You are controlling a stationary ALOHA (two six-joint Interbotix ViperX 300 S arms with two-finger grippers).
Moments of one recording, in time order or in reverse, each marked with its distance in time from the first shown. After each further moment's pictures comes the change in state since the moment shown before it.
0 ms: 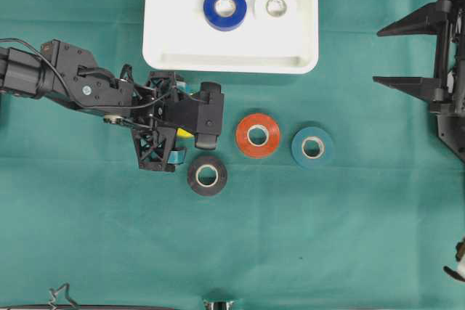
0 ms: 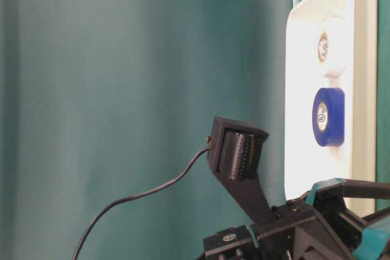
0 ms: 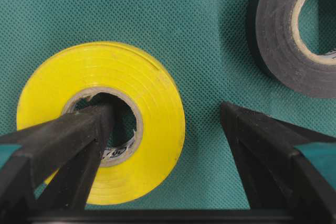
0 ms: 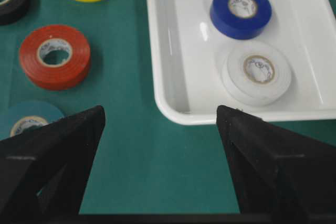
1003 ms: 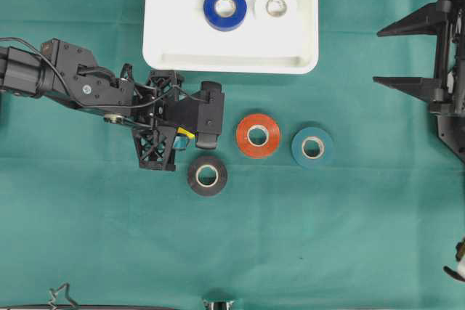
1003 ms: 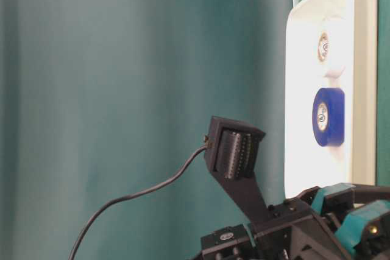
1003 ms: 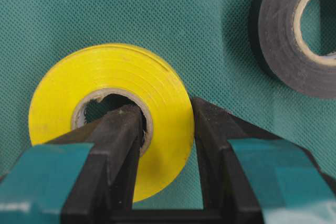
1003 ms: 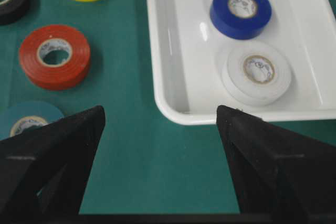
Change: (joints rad) left arm 0.002 -0.017 -0.003 -0.002 0.023 0.005; right arm -0.002 0.002 0.000 0.000 0.000 0.000
